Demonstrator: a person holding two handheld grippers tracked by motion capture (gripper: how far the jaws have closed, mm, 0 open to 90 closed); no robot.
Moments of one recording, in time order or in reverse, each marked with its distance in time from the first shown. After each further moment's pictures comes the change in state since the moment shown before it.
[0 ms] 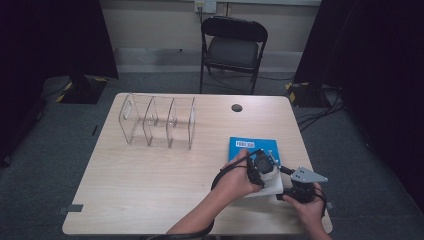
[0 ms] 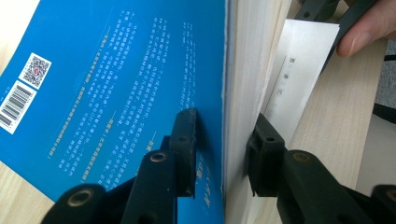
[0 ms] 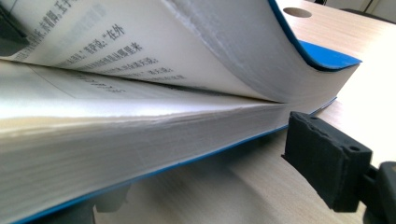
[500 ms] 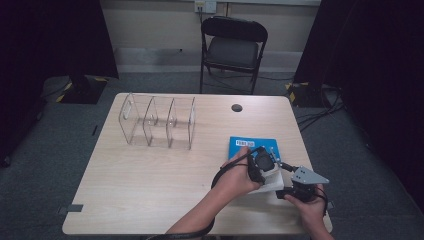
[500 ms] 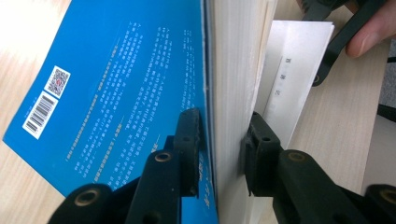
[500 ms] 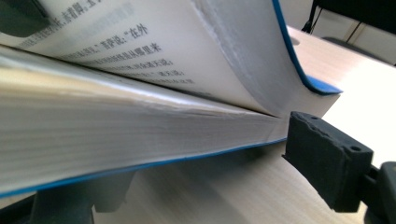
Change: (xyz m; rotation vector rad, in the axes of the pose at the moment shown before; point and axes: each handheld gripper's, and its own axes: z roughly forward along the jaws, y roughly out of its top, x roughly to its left) left arm 0.001 0.006 -0.012 -0.017 0.037 0.045; right arm 0.001 0.008 -0.003 -0.053 -0.032 -0.090
